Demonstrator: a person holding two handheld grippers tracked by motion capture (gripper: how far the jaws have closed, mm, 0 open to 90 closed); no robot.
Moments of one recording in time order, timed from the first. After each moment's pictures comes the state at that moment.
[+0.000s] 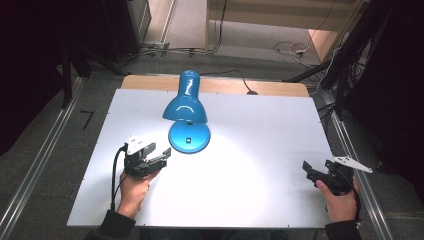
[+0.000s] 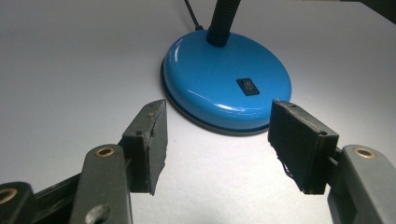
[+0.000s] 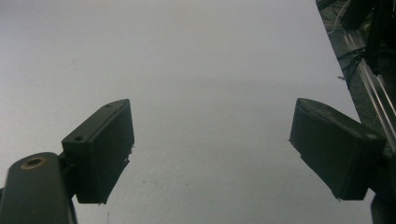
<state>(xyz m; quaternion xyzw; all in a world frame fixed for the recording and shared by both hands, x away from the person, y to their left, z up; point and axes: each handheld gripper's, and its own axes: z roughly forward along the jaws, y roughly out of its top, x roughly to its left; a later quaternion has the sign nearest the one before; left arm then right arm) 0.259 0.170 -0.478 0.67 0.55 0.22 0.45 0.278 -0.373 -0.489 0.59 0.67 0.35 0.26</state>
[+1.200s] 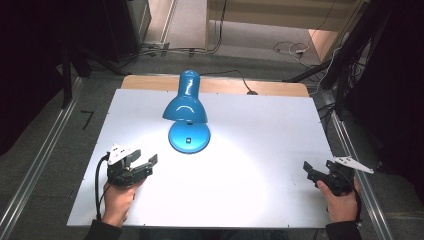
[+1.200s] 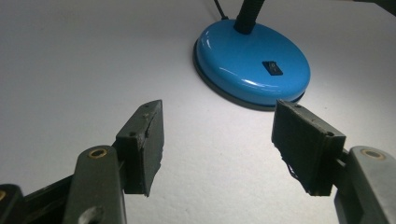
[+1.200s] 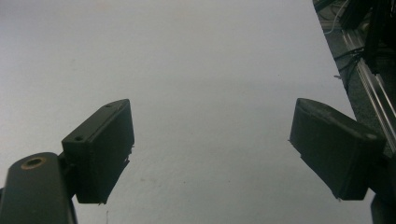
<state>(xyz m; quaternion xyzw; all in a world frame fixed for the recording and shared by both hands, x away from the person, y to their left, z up) 0.230 0.203 -0.481 0.65 0.57 0.23 0.44 0.276 -0.375 -0.489 0.60 0.67 0.36 0.26</state>
